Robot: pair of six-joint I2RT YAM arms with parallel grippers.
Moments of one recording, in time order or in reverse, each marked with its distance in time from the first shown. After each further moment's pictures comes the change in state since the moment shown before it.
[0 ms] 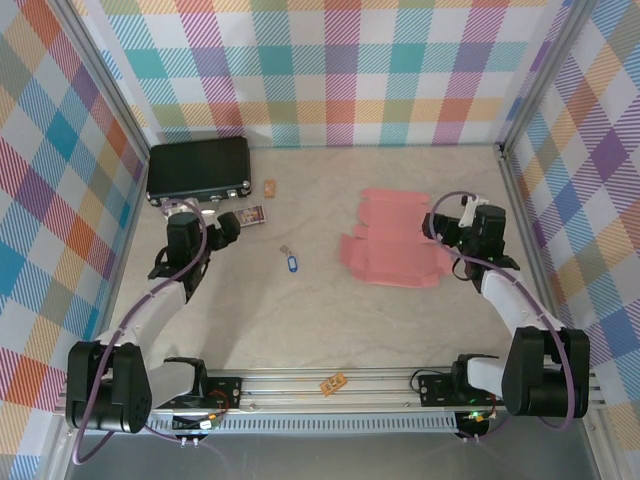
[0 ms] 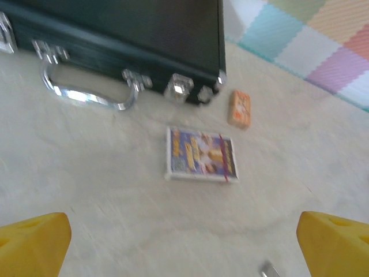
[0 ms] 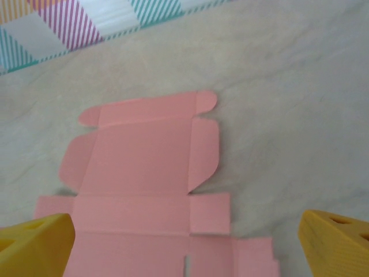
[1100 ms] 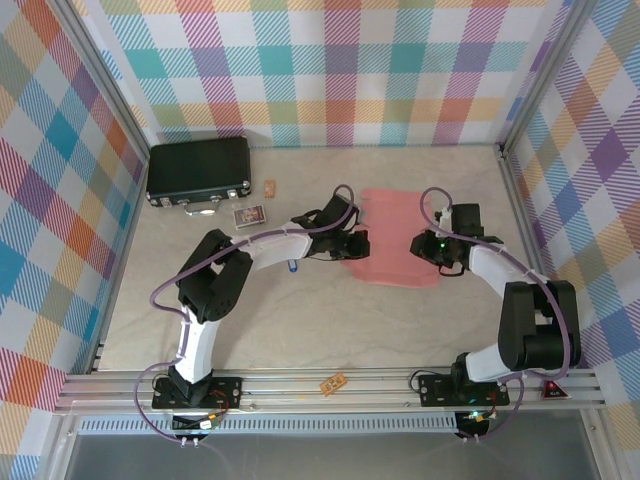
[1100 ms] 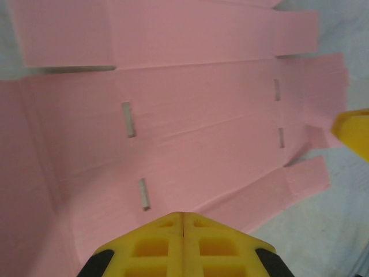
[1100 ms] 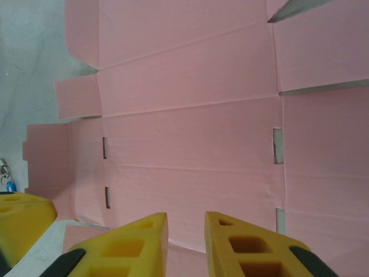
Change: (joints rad) left arm -0.664 0.903 0.814 -0.257 0.304 -0.196; right arm 0.072 0.254 0.125 -0.298 -0.215 0.158
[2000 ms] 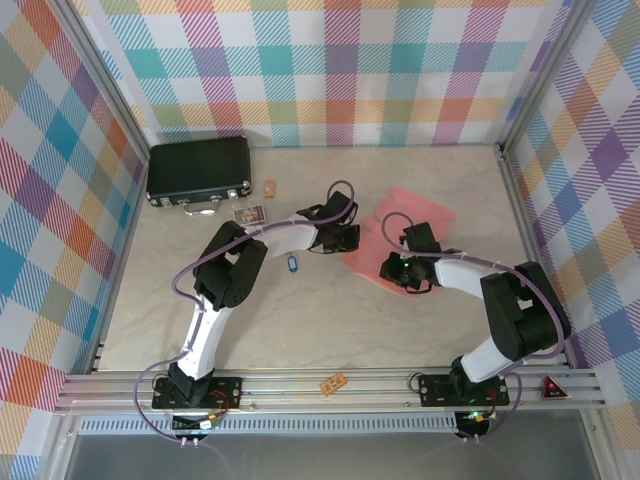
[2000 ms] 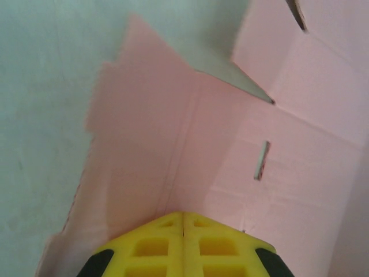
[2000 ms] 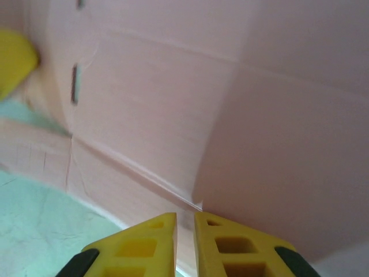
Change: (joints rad) left arm 0.064 0.165 0.164 -0.086 -0.147 0.063; right arm 0.333 0.095 -0.103 0.148 0.113 0.273
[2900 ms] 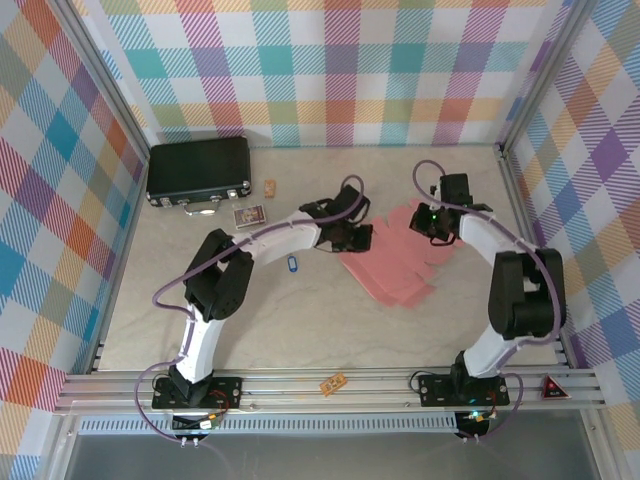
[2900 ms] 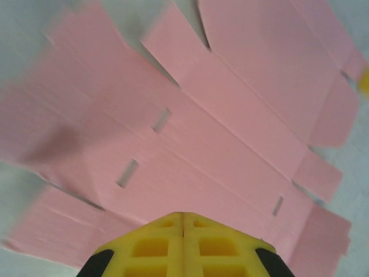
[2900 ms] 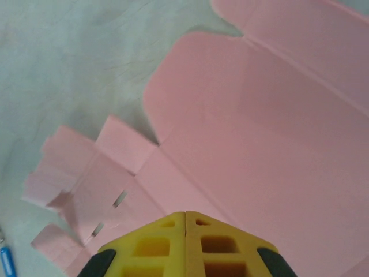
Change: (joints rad) left arm -0.113 -0.132 0.030 -0.158 0.041 0.010; right arm -0.291 0.132 0.430 -0.245 0.021 -0.255
